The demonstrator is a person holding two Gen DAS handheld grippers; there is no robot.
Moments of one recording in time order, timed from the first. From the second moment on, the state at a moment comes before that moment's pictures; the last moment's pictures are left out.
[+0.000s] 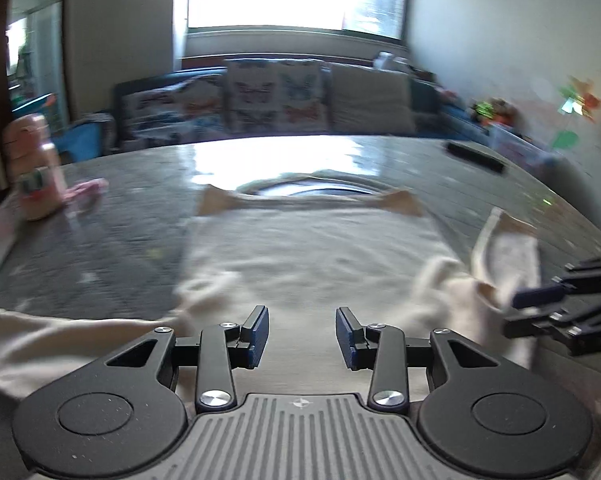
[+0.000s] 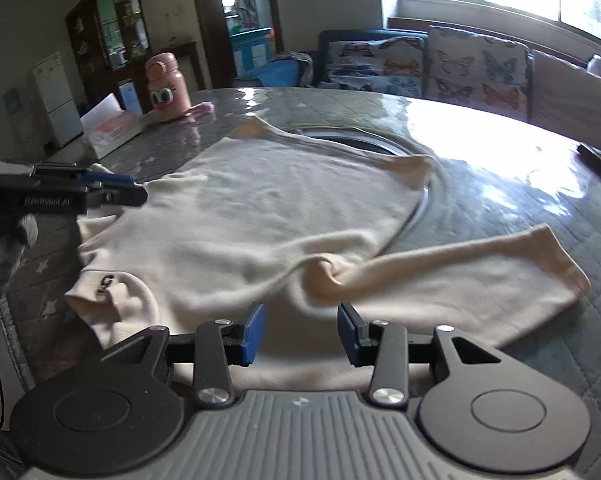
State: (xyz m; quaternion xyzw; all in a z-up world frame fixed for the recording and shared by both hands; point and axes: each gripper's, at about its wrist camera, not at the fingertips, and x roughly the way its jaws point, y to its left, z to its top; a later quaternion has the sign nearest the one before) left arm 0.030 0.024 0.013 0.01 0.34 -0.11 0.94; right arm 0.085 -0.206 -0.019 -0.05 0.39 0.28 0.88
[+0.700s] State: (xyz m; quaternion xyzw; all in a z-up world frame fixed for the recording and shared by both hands) left arm 0.001 -0.021 -0.015 0.06 0.37 -0.21 0.90; right arm 0.149 -0.323 -0.029 0.02 0.37 0.03 0.93
